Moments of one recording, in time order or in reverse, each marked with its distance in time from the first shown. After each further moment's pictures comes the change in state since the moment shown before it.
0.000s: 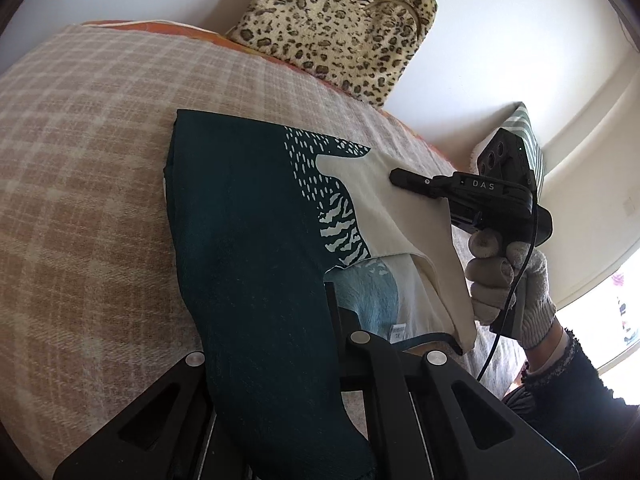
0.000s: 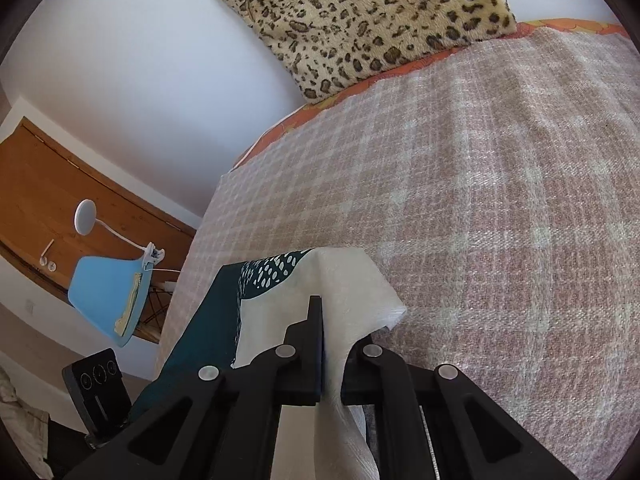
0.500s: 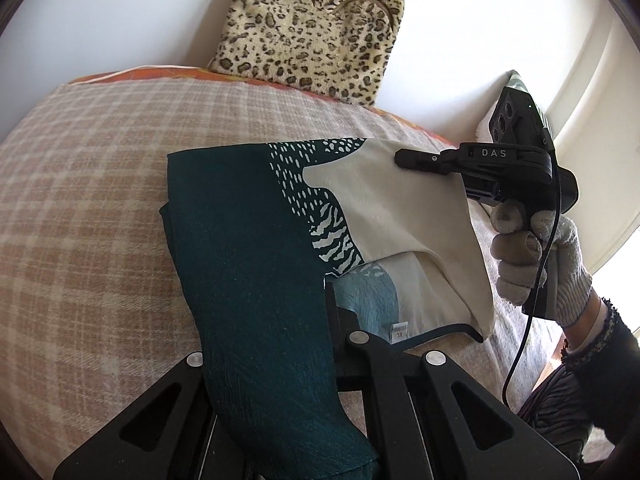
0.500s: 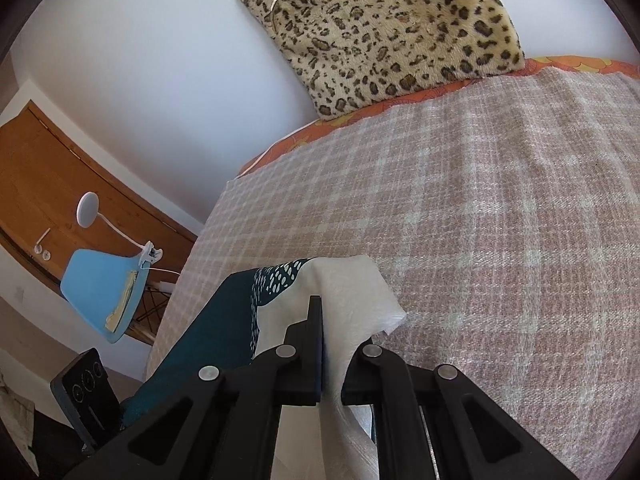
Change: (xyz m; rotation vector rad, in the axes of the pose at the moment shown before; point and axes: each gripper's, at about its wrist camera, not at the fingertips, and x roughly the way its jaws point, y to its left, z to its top) left arm -0.001 -0.027 0.001 0.140 -0.043 0.085; right arm -0.018 0.024 0.001 -0.065 -0.052 -0.032
